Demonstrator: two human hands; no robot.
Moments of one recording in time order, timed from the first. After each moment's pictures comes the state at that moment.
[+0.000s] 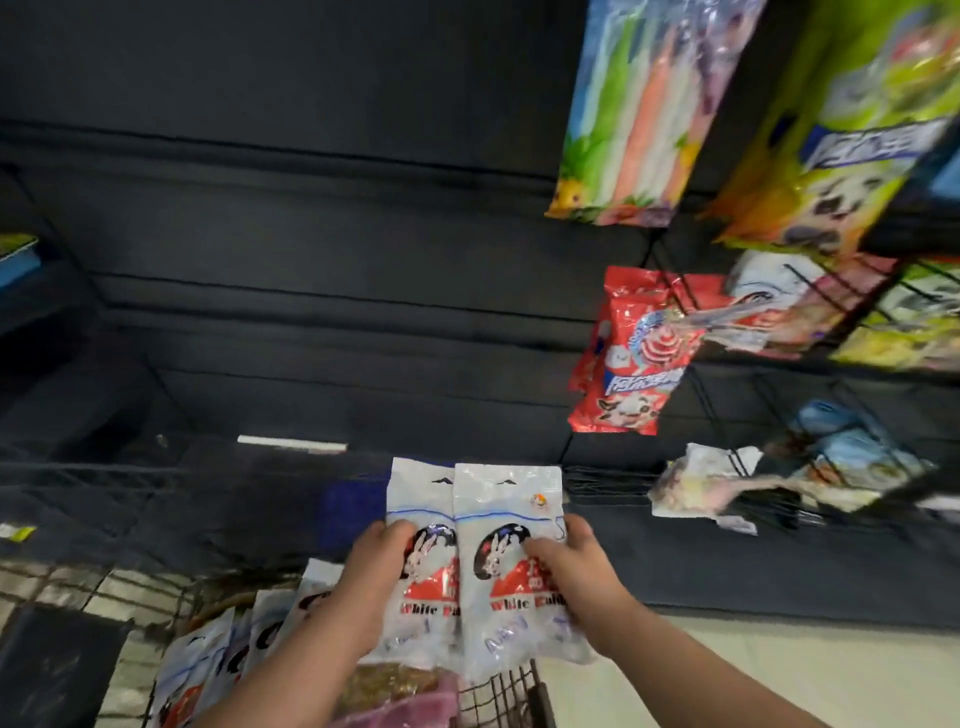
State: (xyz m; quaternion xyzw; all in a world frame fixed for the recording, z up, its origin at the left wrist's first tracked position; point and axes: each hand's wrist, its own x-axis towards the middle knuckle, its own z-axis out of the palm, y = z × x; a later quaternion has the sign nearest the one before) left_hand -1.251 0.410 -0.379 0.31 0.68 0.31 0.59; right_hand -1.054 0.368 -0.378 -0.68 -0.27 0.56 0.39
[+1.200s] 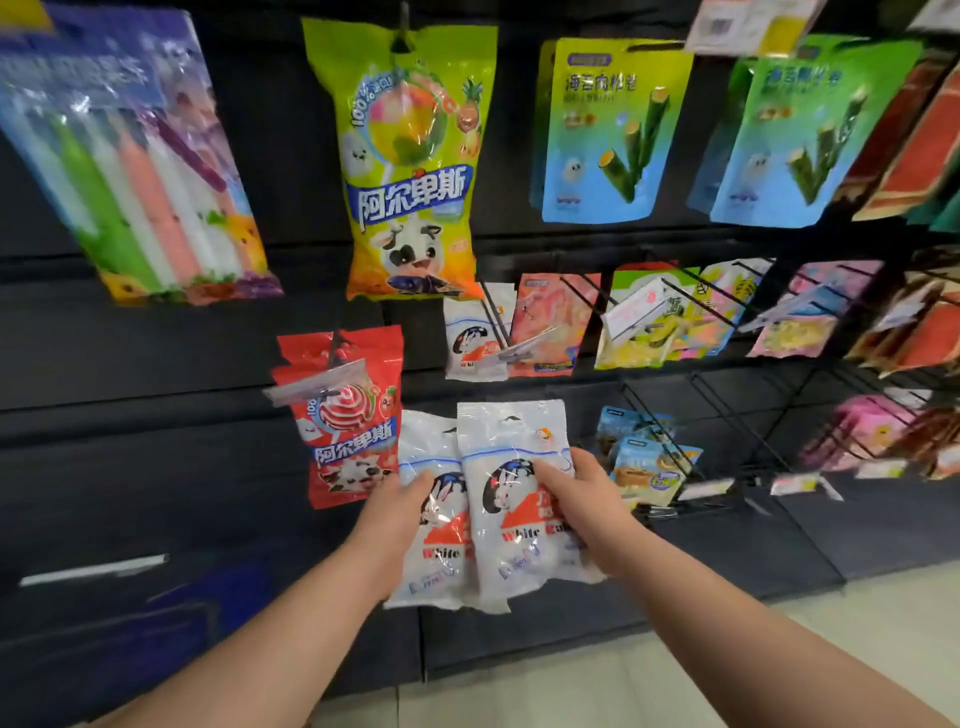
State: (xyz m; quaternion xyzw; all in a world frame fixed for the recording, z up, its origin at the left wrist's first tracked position) left_hand -0.841 0.416 -0.293 0.42 0.54 0.31 0.67; right_hand -0.658 0.355 -0.300 -0.69 -0.29 0.43 0.52
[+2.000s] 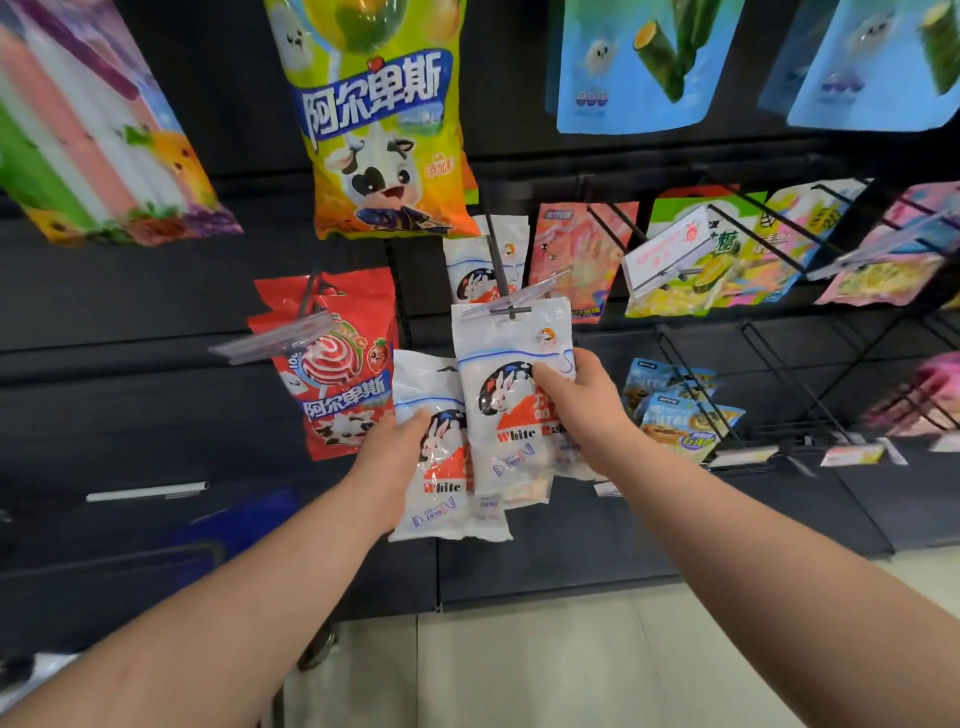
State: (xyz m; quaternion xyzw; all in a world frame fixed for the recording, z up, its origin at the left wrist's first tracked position) left_hand -0.797 0.459 -0.320 0.39 0.60 0.33 0.62; right_hand -0.610 0.424 -0.300 -0.67 -0.32 0.41 0.52
